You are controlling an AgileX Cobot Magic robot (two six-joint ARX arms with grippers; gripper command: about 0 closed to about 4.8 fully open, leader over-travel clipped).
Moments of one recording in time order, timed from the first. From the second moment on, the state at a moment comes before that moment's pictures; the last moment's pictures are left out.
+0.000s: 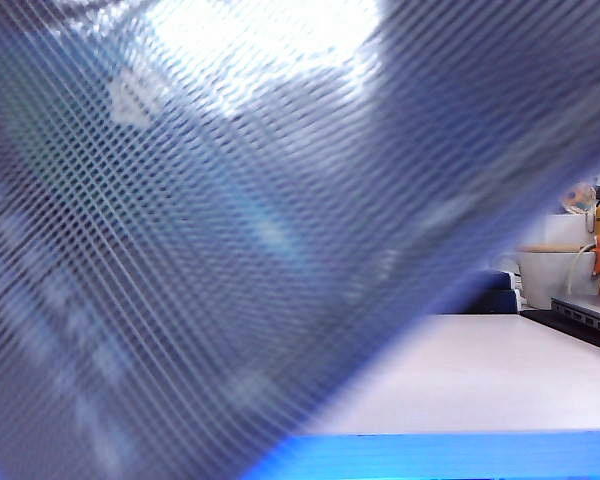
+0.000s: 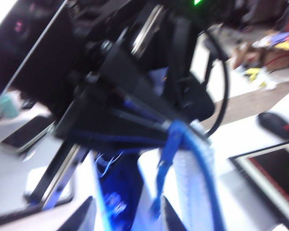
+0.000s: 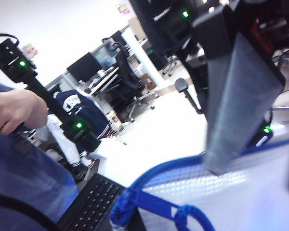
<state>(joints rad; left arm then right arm) -0.60 1.30 1.42 -0.81 1.23 0.80 0.57 1.13 0.94 0.30 -1.58 0.66</state>
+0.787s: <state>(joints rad) -0.70 1.39 1.42 -0.81 1.28 0.82 0.59 1.13 0.94 0.31 -1.58 0.68</state>
